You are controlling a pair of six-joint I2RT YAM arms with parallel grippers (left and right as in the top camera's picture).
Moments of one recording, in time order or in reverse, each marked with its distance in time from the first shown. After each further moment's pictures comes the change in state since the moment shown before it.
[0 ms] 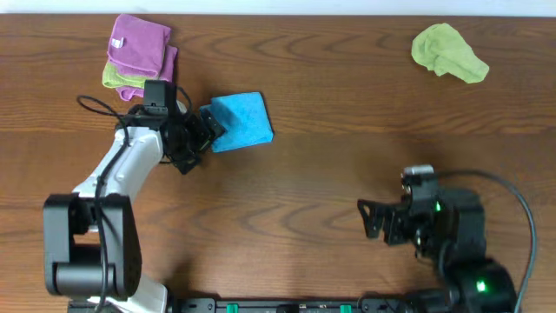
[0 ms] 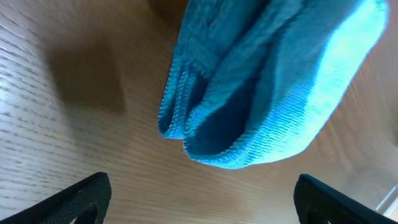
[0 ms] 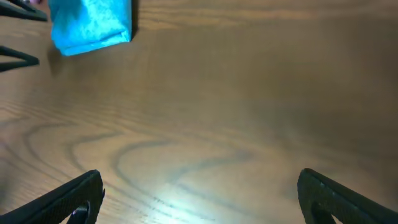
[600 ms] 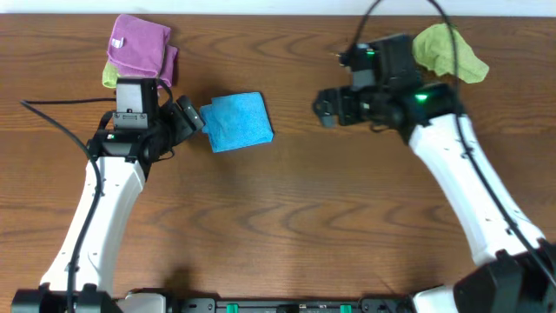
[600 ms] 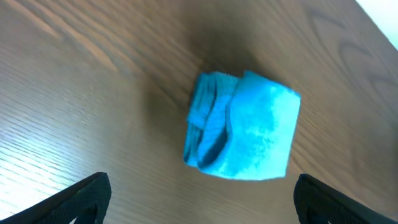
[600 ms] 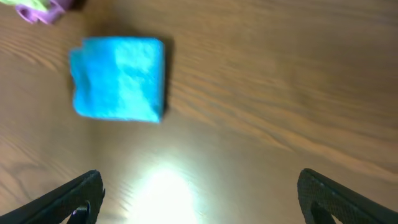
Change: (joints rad) left arm 0.000 -0.315 0.008 -0.057 -0.302 0.118; right arm 0.120 1.015 0.857 -0.023 -0.004 -0.112
